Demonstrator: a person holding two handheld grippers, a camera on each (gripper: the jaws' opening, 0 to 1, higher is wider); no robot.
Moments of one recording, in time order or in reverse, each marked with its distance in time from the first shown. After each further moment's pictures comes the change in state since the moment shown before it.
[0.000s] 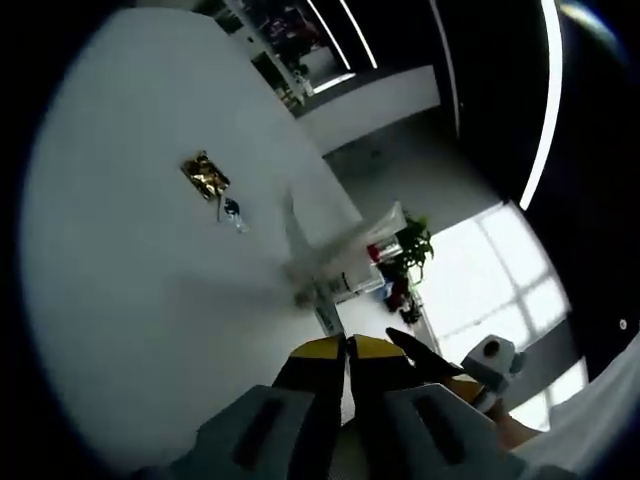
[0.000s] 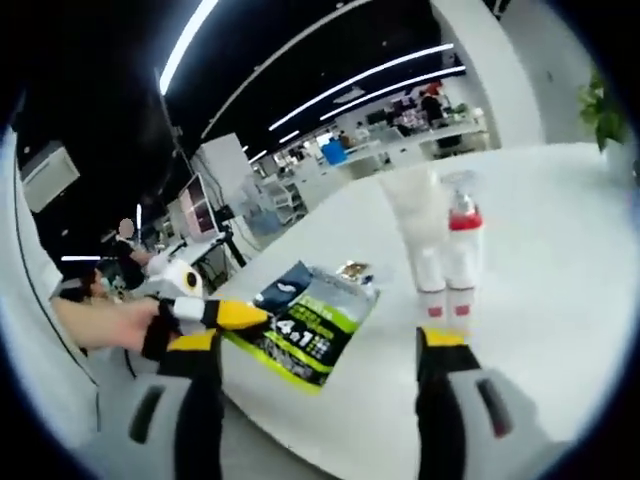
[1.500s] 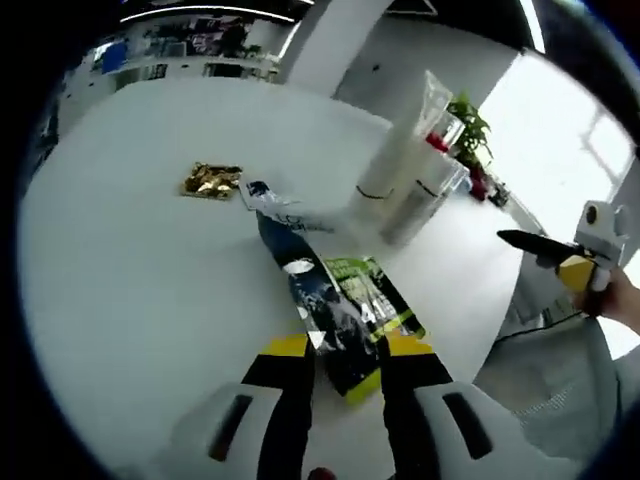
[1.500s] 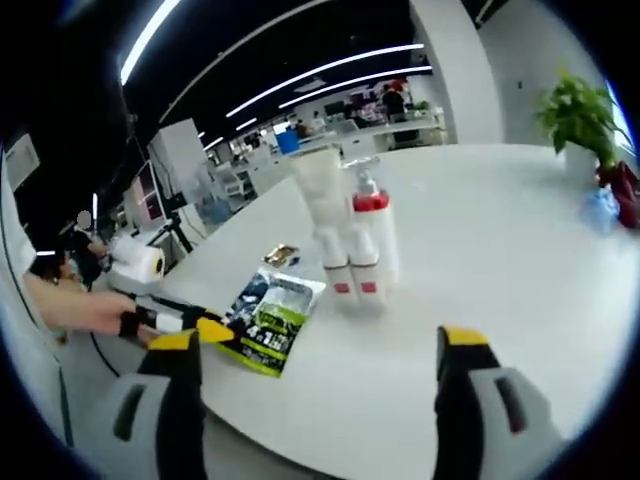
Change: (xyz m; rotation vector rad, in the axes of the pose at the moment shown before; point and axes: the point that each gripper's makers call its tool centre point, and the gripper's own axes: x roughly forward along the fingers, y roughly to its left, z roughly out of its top) left arm 0.014 0.074 -0.015 0.651 0.304 0.387; right arm -0.028 -0.067 -0.017 0.018 0.045 -0.193
